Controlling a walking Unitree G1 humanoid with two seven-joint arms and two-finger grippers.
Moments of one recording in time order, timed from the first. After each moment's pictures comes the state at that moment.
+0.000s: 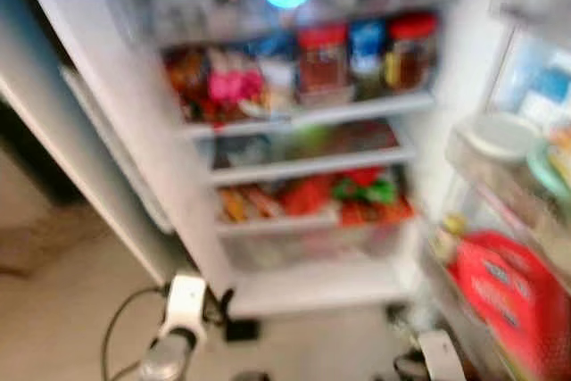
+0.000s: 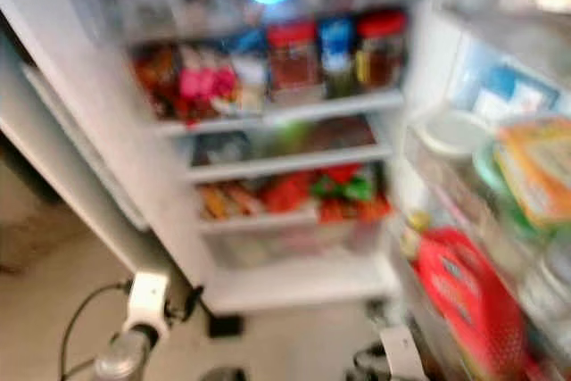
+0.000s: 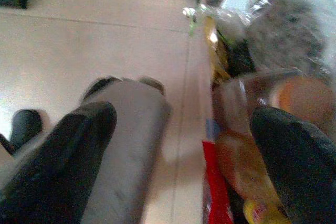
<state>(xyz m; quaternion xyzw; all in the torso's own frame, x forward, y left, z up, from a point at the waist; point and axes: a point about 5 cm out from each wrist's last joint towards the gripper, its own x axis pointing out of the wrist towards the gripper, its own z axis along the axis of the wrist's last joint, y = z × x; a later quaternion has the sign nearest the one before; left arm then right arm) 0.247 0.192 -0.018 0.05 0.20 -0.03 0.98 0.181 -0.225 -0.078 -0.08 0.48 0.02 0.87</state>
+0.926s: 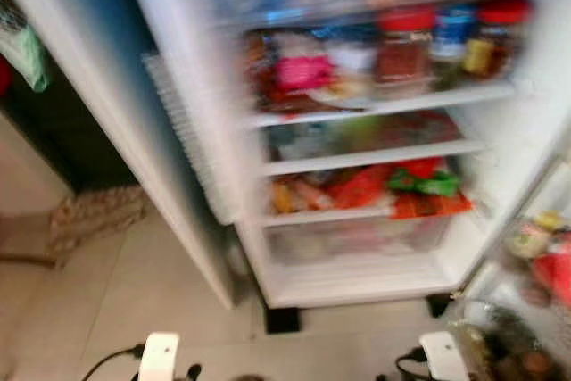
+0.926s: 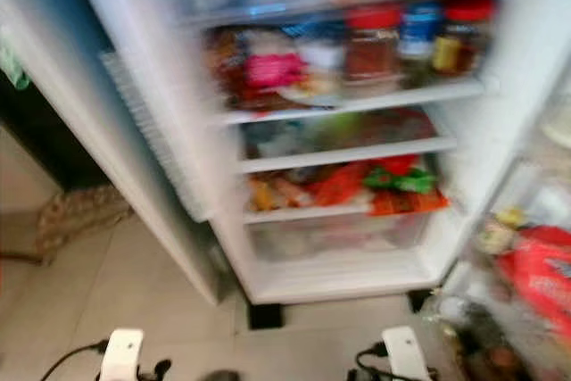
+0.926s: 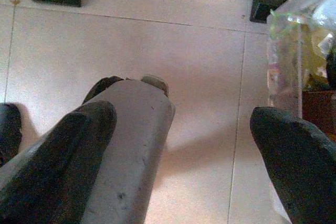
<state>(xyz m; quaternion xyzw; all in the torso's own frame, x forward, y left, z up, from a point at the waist) 0.188 0.220 -0.071 0.05 0.39 0.04 0.92 0.176 -0.230 -0.080 -0.07 0.49 0.01 0.87</state>
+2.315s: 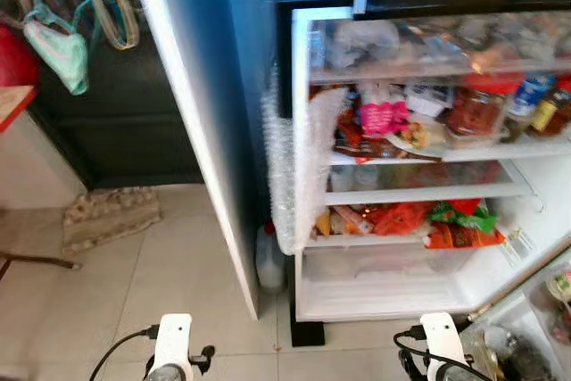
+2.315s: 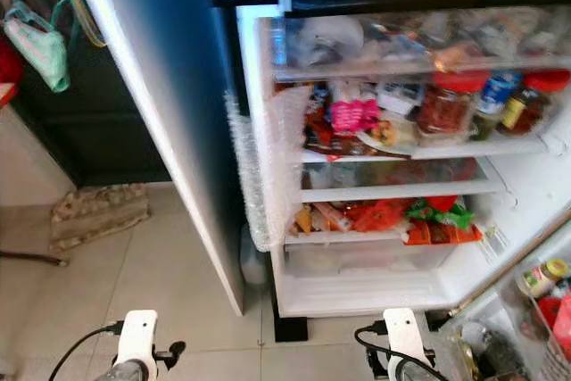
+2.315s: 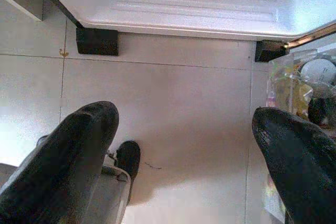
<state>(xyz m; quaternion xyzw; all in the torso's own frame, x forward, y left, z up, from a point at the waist) 0.214 0.204 -0.064 0.01 0.40 0.06 0.92 0.206 -0.228 -0.066 -0.05 0.46 -0.02 0.88</state>
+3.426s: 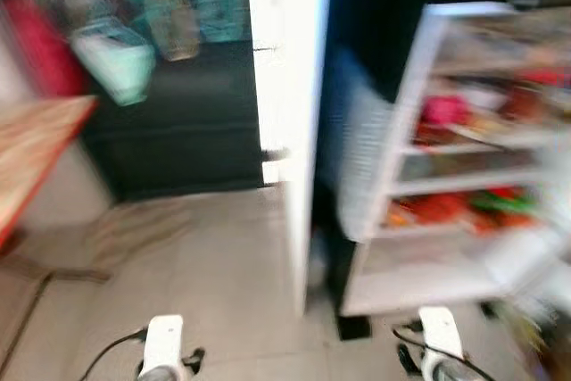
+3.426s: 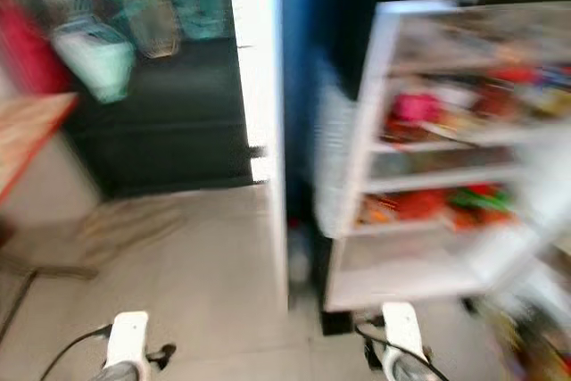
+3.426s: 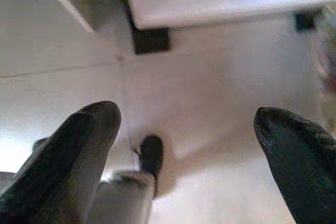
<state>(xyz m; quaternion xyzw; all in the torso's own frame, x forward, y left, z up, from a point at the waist) 0.215 0.208 -0.064 0.01 0.40 0.07 0.91 0.207 -0.225 -0.066 -0.02 0.47 -0.04 0.88</state>
